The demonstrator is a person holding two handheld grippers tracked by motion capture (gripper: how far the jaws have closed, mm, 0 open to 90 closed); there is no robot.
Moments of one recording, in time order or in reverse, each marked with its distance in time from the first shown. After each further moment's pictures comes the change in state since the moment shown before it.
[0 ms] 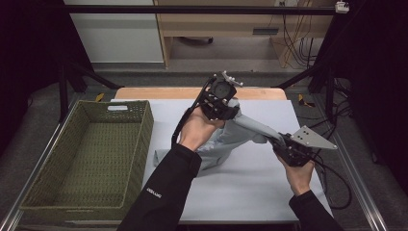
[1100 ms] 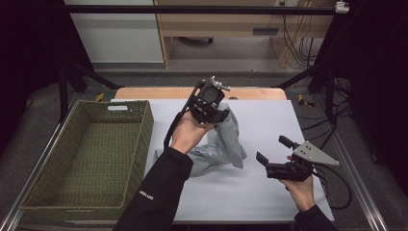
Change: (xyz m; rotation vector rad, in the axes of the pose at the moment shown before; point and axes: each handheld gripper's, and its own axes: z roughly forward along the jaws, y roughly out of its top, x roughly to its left) left arm 0.018 -0.023 0.004 0.006 0.000 -0.042; right arm 0.011 -0.032 -0.019 0.006 0.007 0.100
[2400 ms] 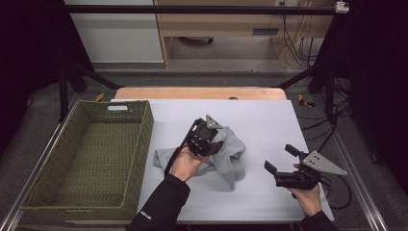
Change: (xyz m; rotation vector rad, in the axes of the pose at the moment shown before) left arm -0.015 -0.092 0.055 0.032 -0.025 -0.004; right arm -0.019 -0.031 -0.019 -0.015 0.026 0.029
